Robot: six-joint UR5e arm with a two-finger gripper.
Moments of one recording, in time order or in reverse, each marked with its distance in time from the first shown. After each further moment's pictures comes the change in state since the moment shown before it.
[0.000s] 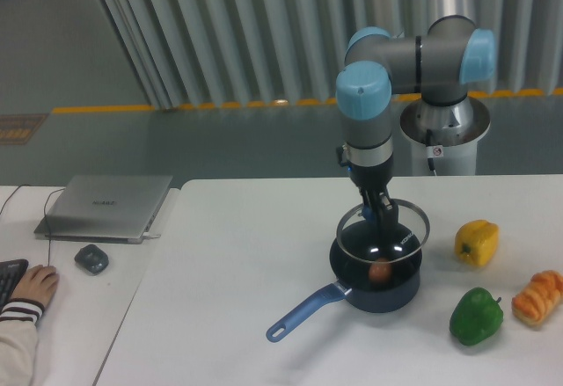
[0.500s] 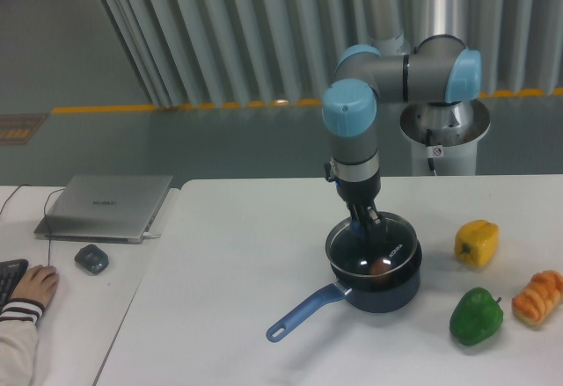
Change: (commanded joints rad) arm -0.018 -0.043 0.006 0.041 -0.002 0.008
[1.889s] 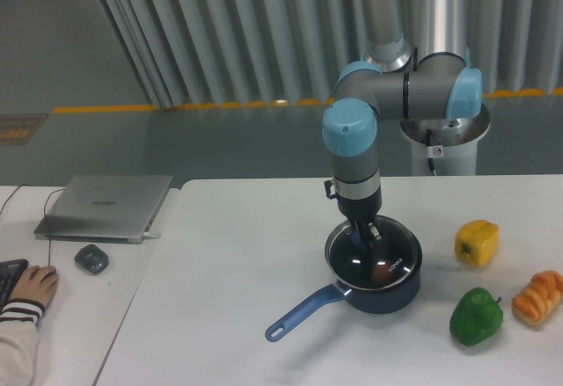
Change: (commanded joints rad) arm 0.014 -0.037 0.028 -0.002 0.011 0.018
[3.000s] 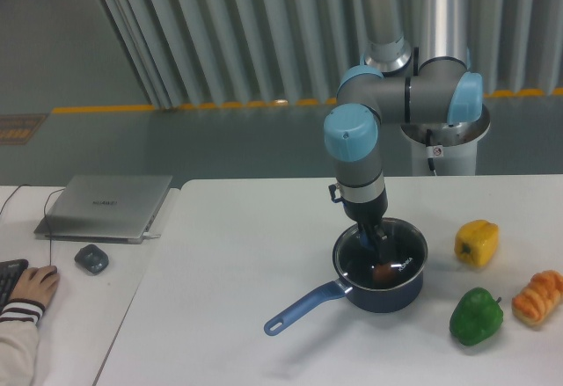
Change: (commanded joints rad) arm -0.021 -0.006 -0.021 0.018 0.057 -0.008
